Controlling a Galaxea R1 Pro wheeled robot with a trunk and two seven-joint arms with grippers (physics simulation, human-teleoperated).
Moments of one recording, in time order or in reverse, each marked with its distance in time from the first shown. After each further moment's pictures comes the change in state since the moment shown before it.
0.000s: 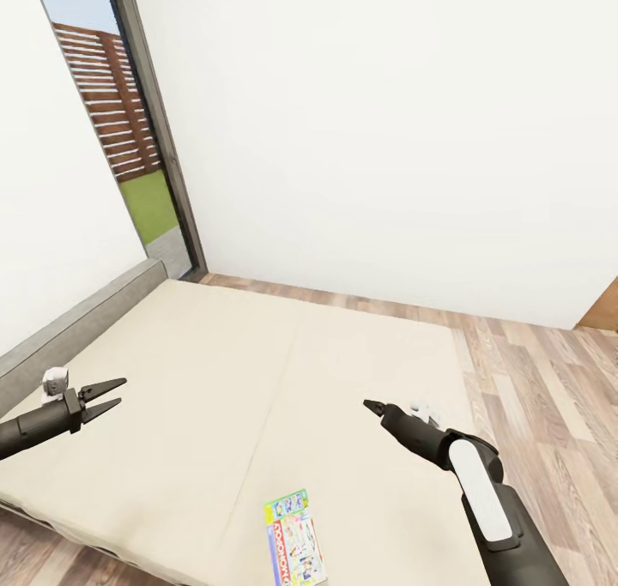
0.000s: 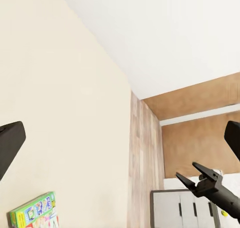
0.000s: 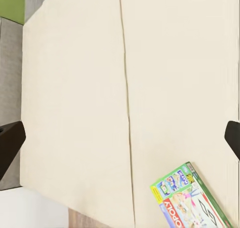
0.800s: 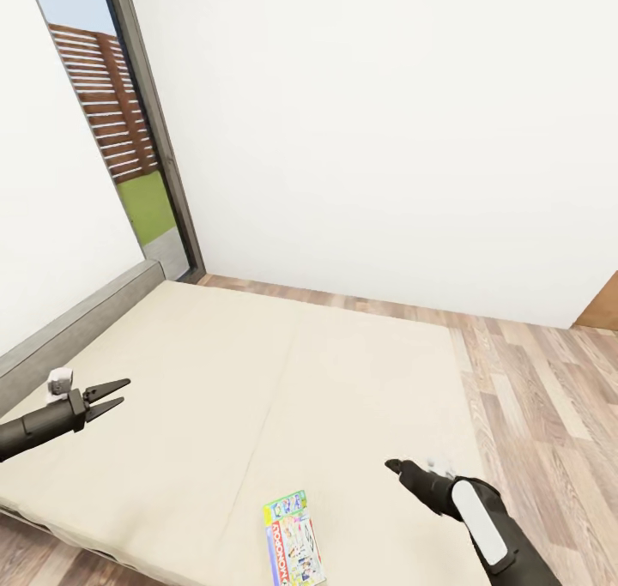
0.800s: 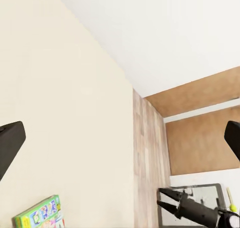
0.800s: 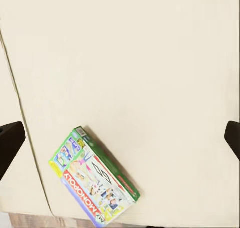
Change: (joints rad) left arm 0.000 -0.007 -0.015 -0.002 -0.005 -0.046 0.002; right arm -0.011 -0.076 0.016 0.409 0.093 -0.140 -0.003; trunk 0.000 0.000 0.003
